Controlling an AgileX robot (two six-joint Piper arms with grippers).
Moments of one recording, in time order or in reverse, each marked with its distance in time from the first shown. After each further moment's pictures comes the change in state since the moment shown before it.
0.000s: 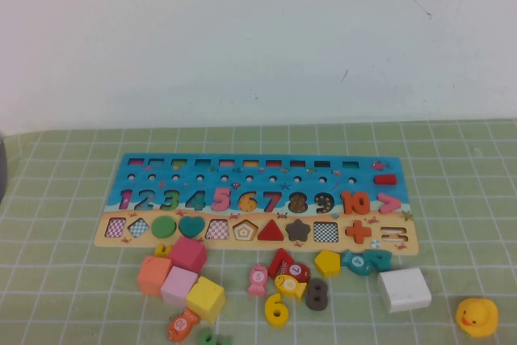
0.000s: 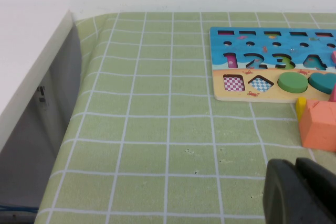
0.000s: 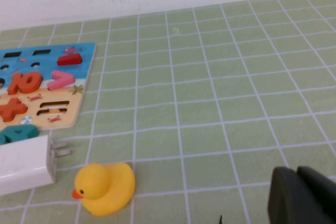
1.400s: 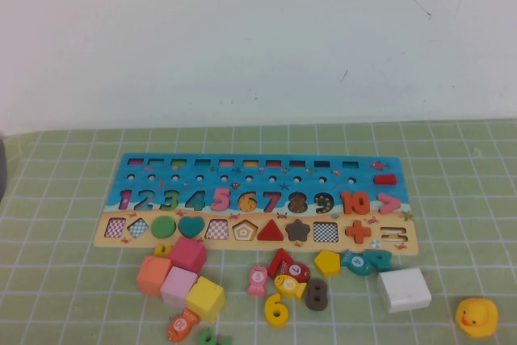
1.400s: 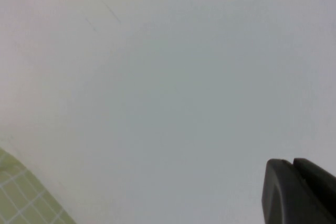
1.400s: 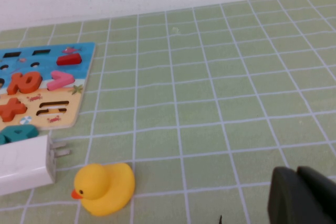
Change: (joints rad) right arm 0.000 0.000 0.000 0.000 0.000 0.000; left arm 0.000 0.000 0.004 -0.589 -0.647 -0.298
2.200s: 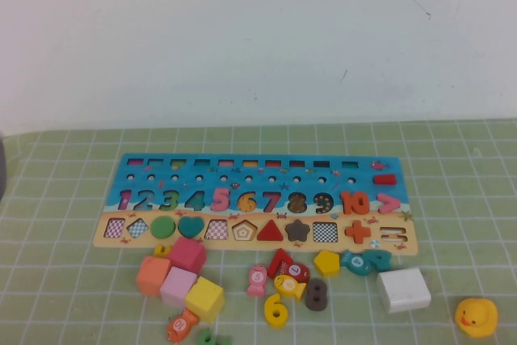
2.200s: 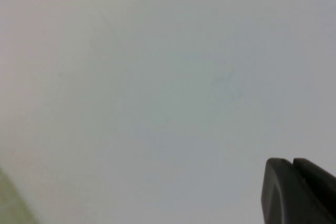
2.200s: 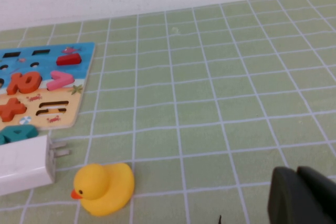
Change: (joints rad) right arm 0.000 0.000 0.000 0.000 0.000 0.000; left arm 0.000 0.000 0.000 -0.115 -0.101 -0.068
